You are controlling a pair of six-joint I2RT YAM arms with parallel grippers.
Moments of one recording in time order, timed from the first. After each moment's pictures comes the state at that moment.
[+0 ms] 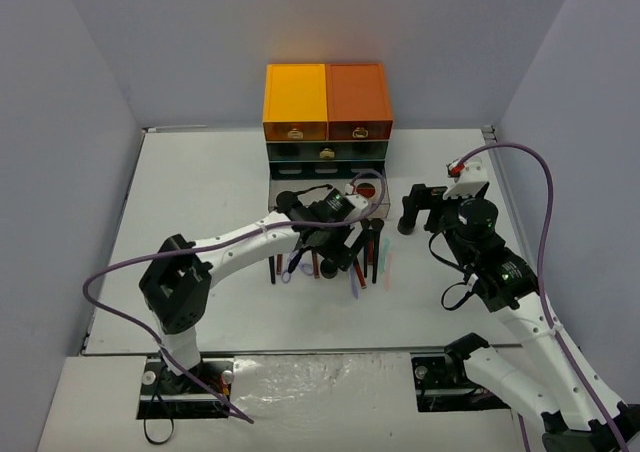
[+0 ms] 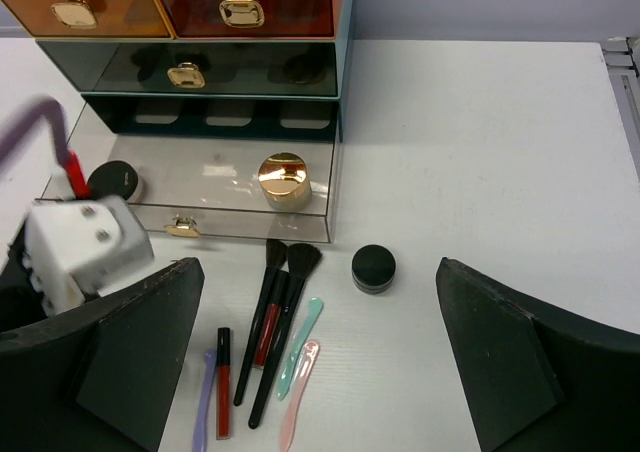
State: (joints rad) left arm -0.87 1.78 1.45 -0.65 -0.03 -0.17; right arm 0.43 0.78 0.86 -0.33 0.26 0.17
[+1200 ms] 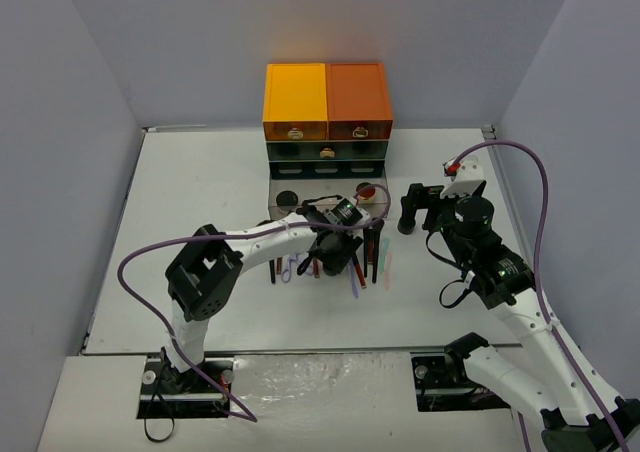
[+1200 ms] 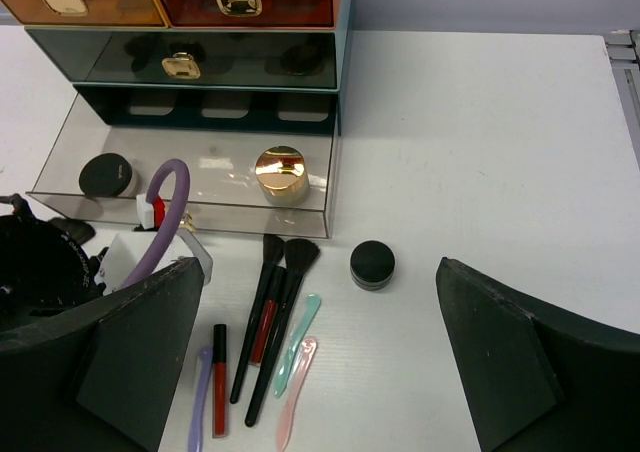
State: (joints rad) left arm -0.90 1.95 1.48 -0.68 -0.03 -0.20; right arm 0.43 0.80 0.86 -0.32 0.26 0.16
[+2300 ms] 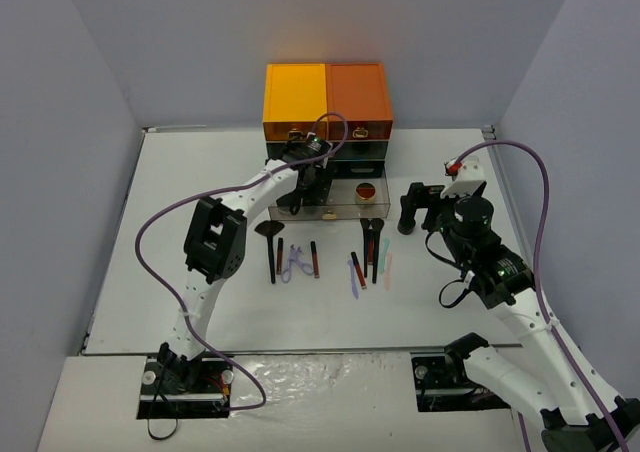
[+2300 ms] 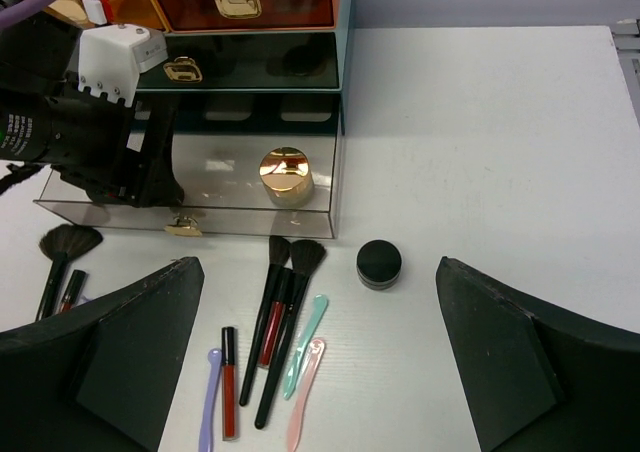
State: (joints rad) left arm -0.57 2.26 1.99 -0.77 -0.12 -0.24; right arm 0.43 0.81 0.86 -0.32 0.27 0.19
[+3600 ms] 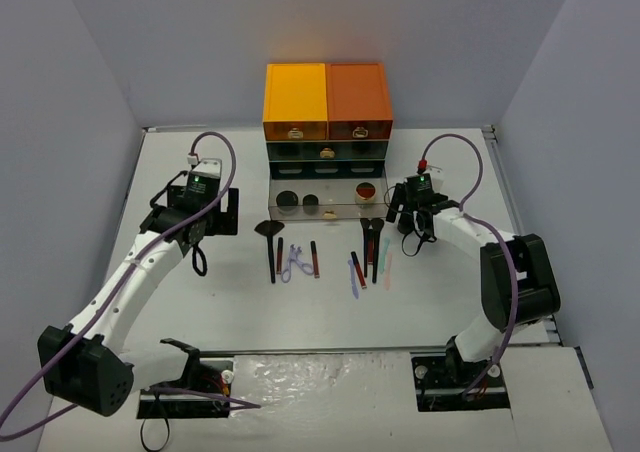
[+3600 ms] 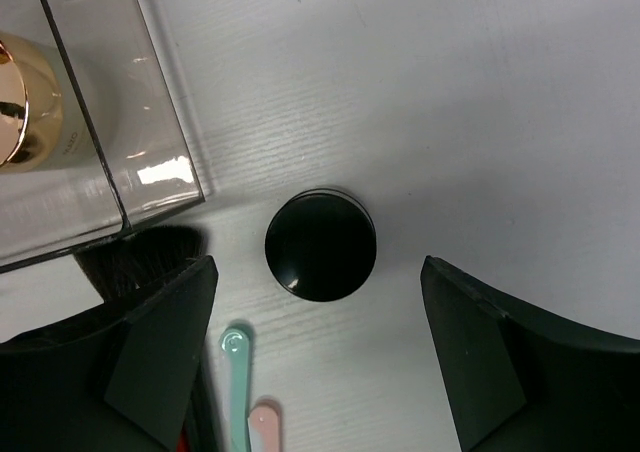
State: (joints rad) left arm -0.32 1.20 1.09 -0.74 -0.35 -0.19; right arm 0.26 1.60 0.89 -0.20 0.26 0.47
